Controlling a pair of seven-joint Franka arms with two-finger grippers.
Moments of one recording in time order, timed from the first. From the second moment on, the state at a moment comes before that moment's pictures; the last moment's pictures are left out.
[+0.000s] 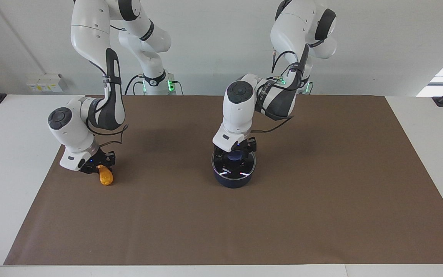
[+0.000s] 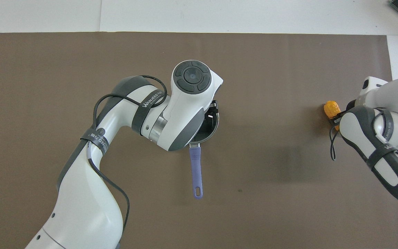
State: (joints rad) left arm -0.66 0.56 0.01 -1.34 -0.01 1.90 -0.71; right arm -0.15 0.37 -0.03 -1.93 -0.01 2.29 -0.60
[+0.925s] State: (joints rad) left arm -0.66 0.54 0.00 -1.38 -0.01 1.91 -0.73; right arm -0.12 0.34 -0.03 -1.86 -0.01 2.23 -0.44
